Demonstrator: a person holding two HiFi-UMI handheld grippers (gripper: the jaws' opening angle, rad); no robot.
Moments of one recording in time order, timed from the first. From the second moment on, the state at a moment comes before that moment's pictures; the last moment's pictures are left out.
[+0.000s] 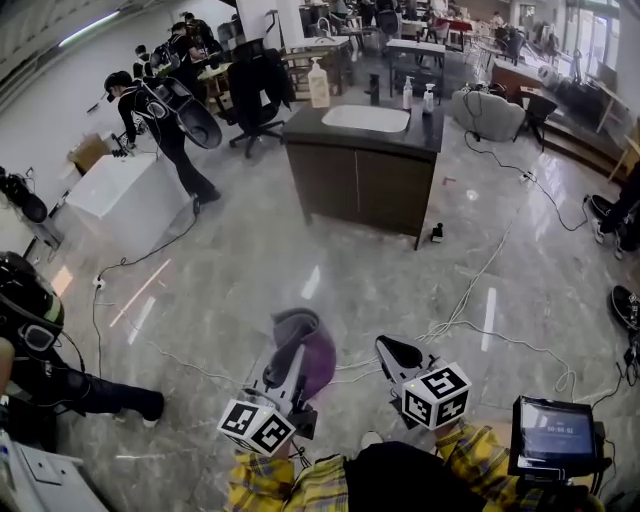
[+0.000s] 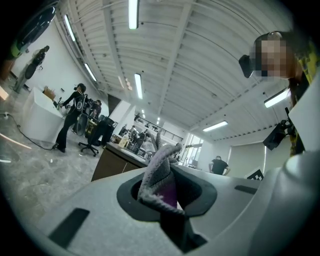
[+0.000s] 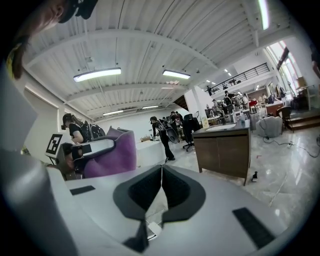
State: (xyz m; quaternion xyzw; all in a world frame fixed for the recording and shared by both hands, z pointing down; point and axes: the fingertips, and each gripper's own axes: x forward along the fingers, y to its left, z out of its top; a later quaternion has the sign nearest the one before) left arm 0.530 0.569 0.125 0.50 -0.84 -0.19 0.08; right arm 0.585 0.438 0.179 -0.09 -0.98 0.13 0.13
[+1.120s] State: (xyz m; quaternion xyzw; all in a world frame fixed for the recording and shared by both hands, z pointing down) left arm 0.403 0.553 0.131 0.49 -0.84 -0.19 0.08; right arm 0.473 0.408 0.190 -0.06 -0.98 0.14 0.15
